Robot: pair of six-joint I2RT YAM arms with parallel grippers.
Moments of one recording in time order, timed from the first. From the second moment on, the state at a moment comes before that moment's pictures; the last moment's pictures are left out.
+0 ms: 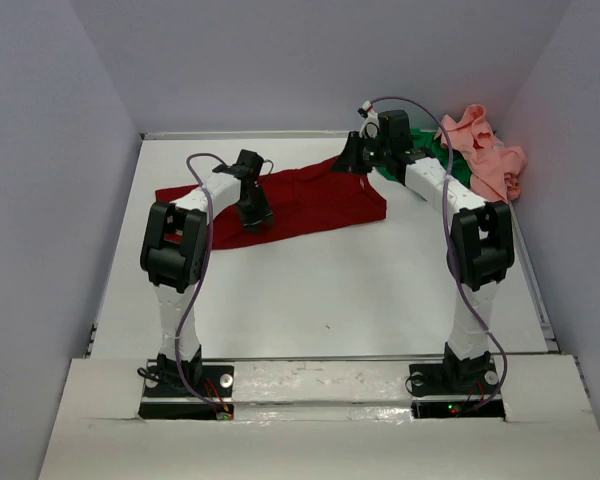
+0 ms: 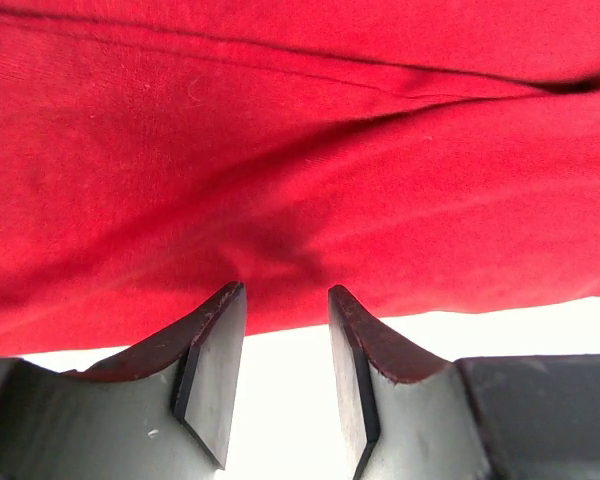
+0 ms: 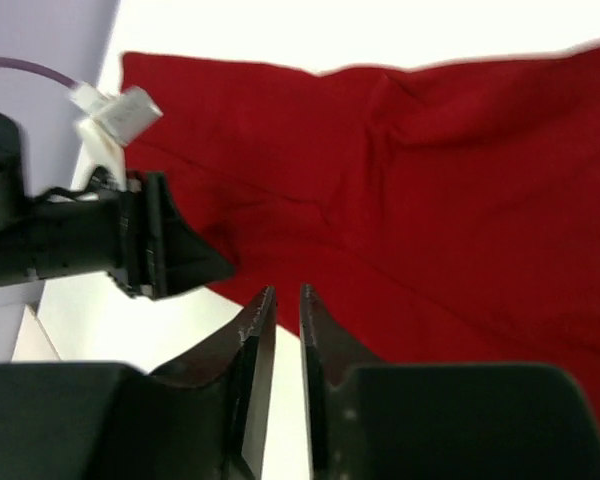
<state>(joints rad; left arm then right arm) -0.32 2.03 1.50 -0.70 0.06 -0.67 0.31 2.03 1.73 -0.22 -0.58 0.41</state>
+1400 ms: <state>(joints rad) -0.03 1.96 1.43 -0.78 -0.19 -0.44 0.30 2.15 1.58 -0.49 -0.33 0.36</state>
